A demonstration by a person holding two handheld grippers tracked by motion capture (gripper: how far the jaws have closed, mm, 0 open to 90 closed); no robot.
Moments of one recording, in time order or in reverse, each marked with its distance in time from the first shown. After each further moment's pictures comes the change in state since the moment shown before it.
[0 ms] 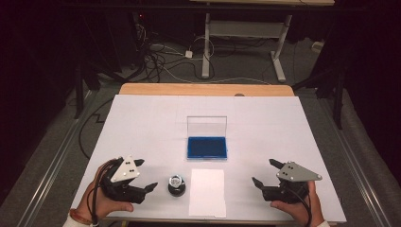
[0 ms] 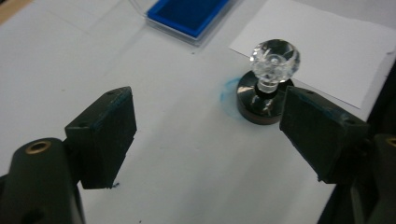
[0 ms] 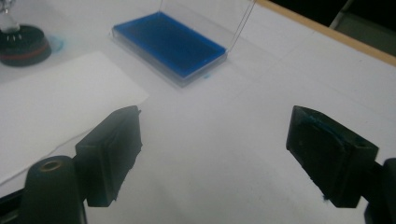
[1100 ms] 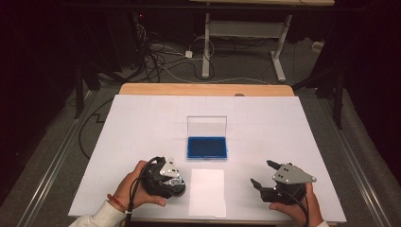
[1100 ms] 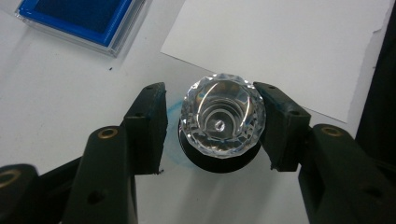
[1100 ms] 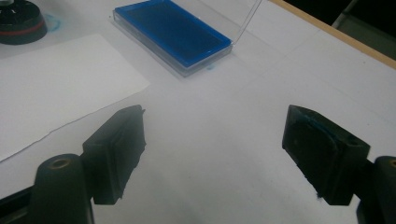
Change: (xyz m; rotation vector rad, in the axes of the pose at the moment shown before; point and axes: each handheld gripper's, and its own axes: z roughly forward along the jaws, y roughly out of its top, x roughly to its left) left arm -0.018 0.041 0.070 0.172 -0.155 0.136; right arm 0.005 -0.002 0.004 0.015 -0.013 -0.055
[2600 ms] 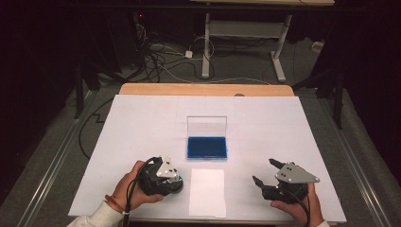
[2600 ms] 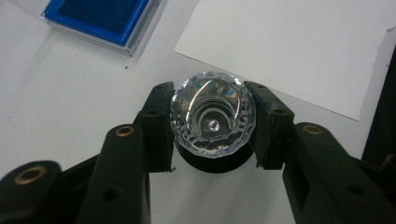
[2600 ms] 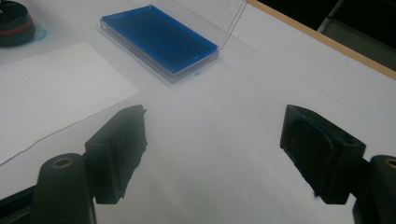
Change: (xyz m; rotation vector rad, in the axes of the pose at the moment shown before) left arm 0.001 -0.006 -0.004 -0.020 0.039 0.000; right arm -0.003 -0.001 -0.002 -0.027 -0.034 0.024
